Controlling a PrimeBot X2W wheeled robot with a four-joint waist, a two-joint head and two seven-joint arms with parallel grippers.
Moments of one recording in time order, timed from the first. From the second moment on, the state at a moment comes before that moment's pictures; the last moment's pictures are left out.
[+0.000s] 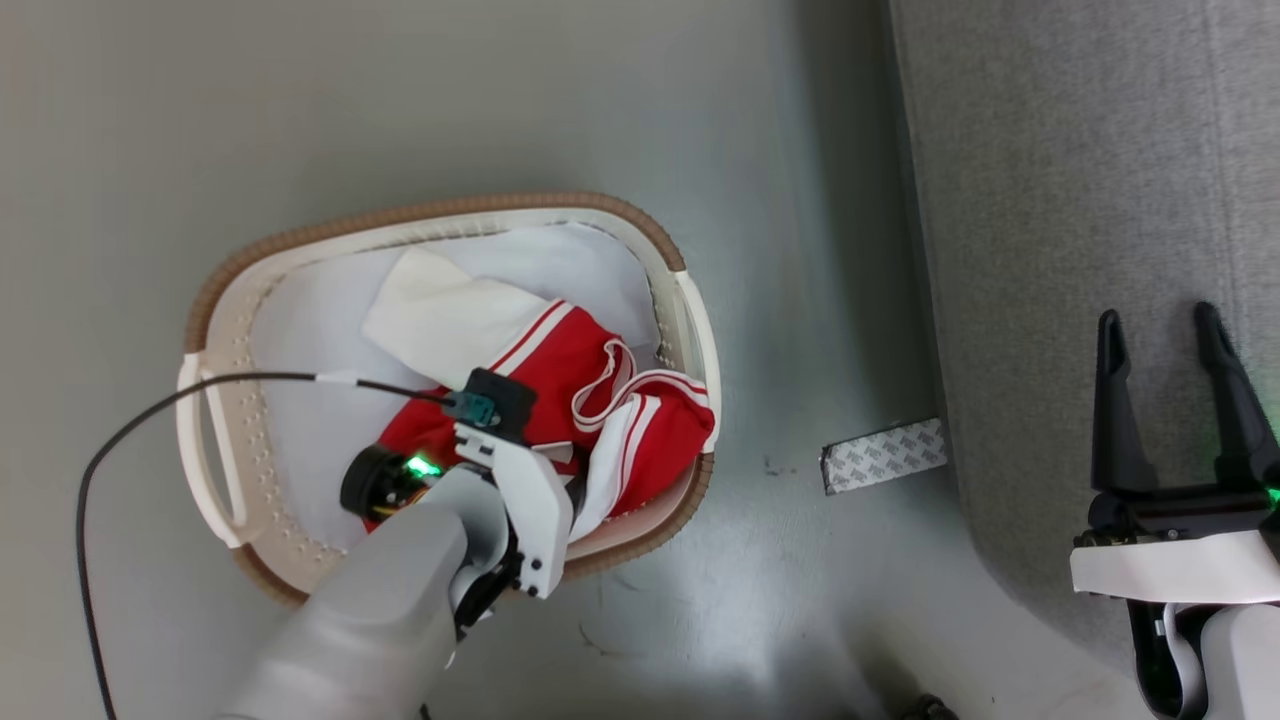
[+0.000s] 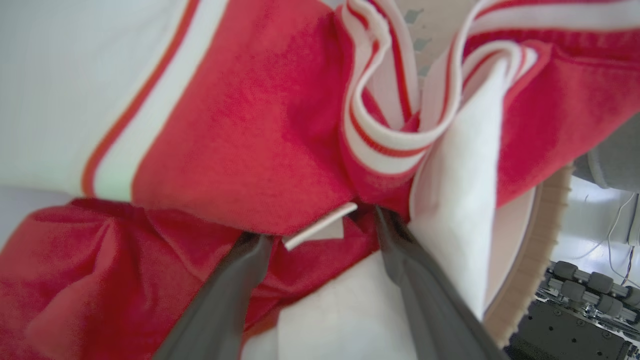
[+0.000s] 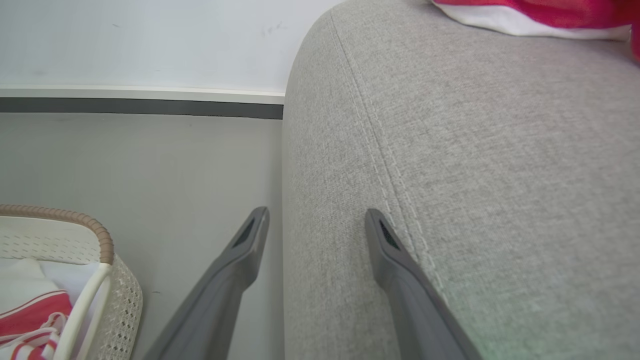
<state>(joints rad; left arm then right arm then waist) -0.86 0.14 -0.92 1.02 -0.69 -0.13 0.02 -0.29 -0.05 -0.05 0.09 0.15 0.13 -0.26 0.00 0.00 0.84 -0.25</state>
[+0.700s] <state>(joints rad) -0.93 0.20 -1.19 0.87 -0.94 -0.13 -0.11 -0.31 -0.05 -0.06 0.10 0.13 0.13 -0.27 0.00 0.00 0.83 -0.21</state>
